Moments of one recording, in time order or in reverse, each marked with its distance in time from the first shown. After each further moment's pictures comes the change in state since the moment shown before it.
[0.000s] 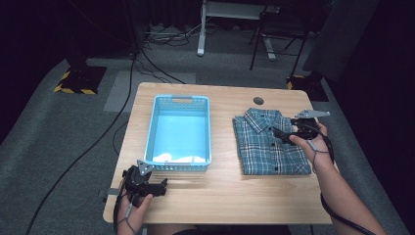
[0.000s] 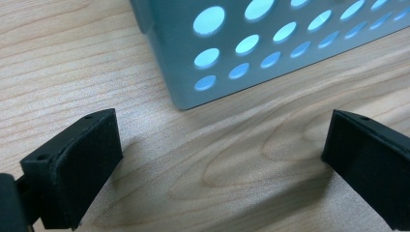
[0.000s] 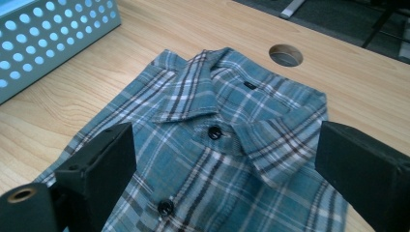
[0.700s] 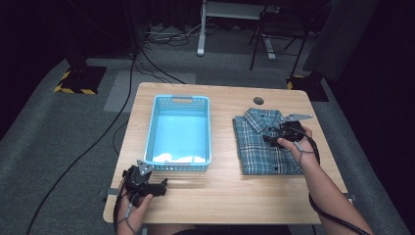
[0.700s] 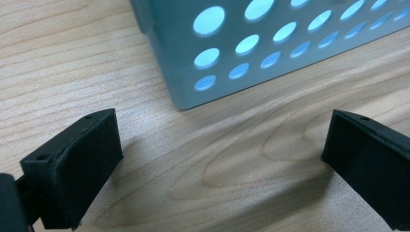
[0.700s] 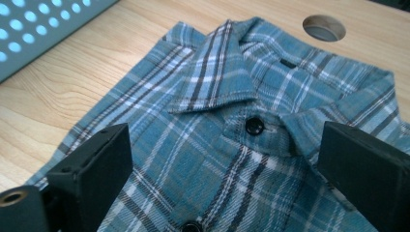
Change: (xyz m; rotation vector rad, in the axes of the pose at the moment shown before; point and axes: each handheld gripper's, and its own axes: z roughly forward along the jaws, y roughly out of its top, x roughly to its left) left arm 0.000 0.000 0.000 0.000 0.001 0.000; right arm 0.014 -0.012 0.040 0.064 0.027 0.020
